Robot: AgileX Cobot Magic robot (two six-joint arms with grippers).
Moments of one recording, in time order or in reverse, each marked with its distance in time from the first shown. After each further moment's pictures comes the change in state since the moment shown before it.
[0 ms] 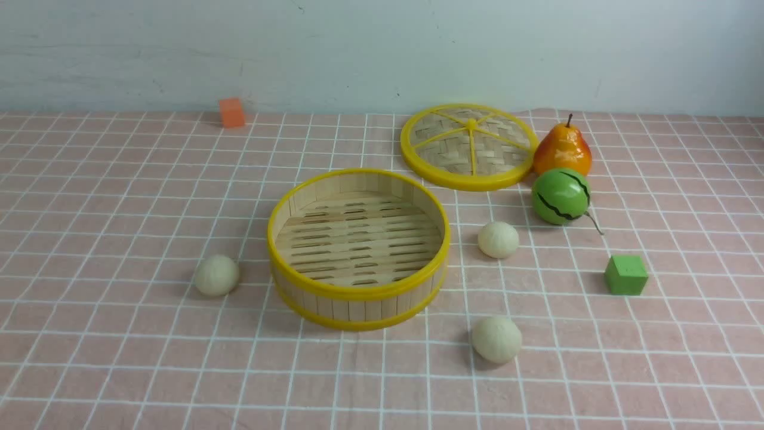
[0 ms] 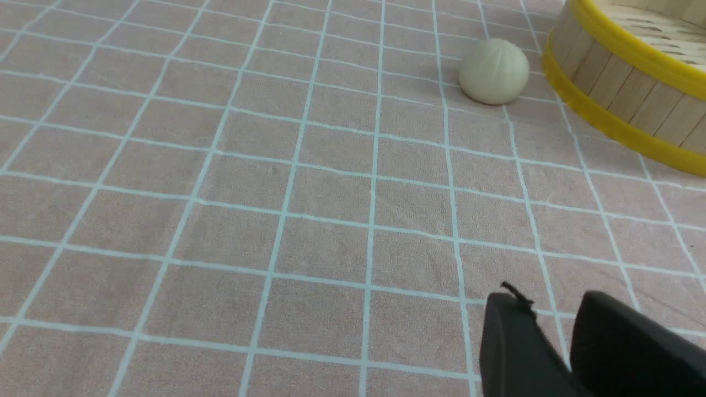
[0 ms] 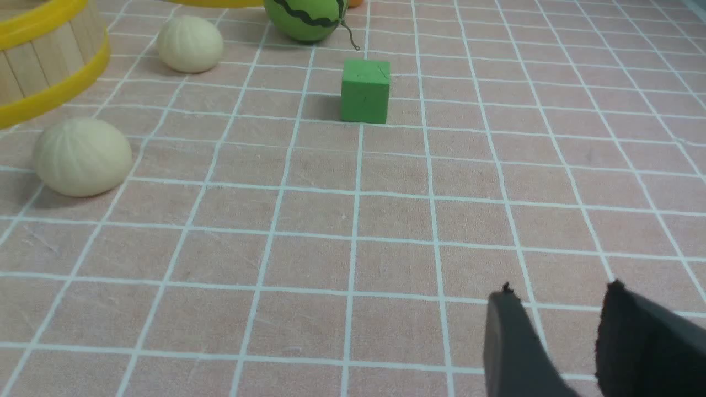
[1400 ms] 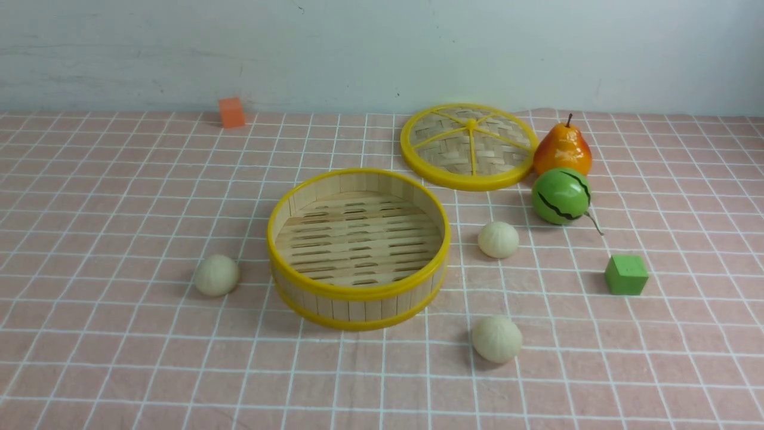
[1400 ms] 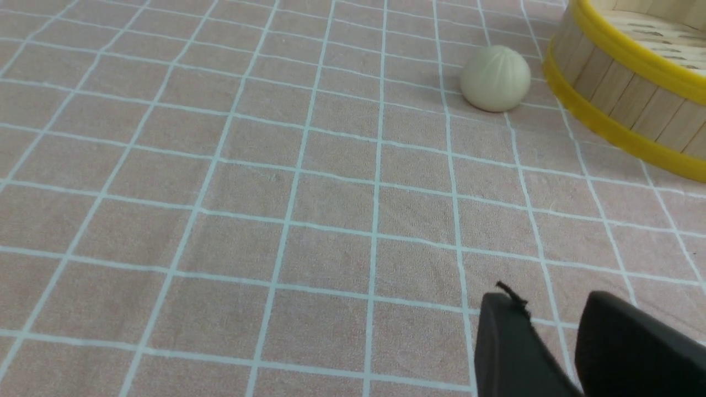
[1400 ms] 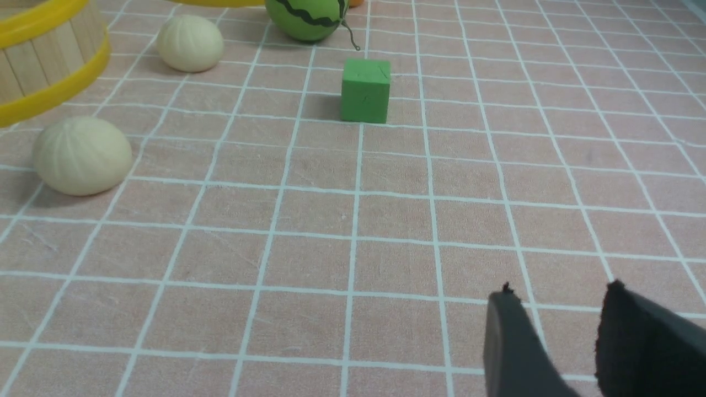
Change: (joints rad) right arm 0.000 0.000 0.000 -0.003 -0.003 0.000; left arm 0.000 0.000 0.001 0.009 -0.031 0.000
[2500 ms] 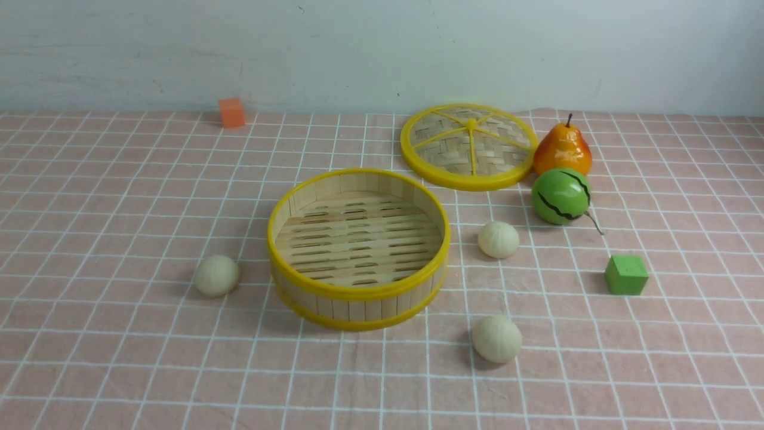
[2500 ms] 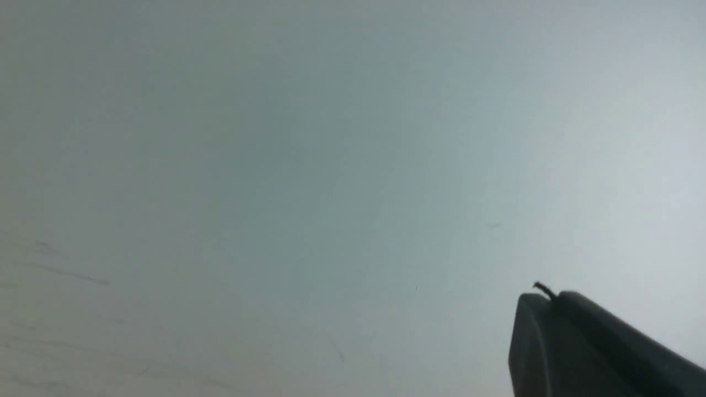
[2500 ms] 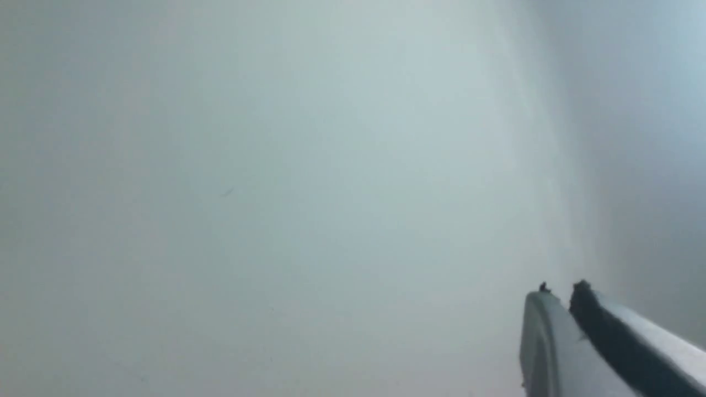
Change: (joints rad) right arm 0.000 0.260 -0.207 0.011 -0.759 0.277; left arm 0.000 0.388 -0.472 0.406 -0.642 -0.544
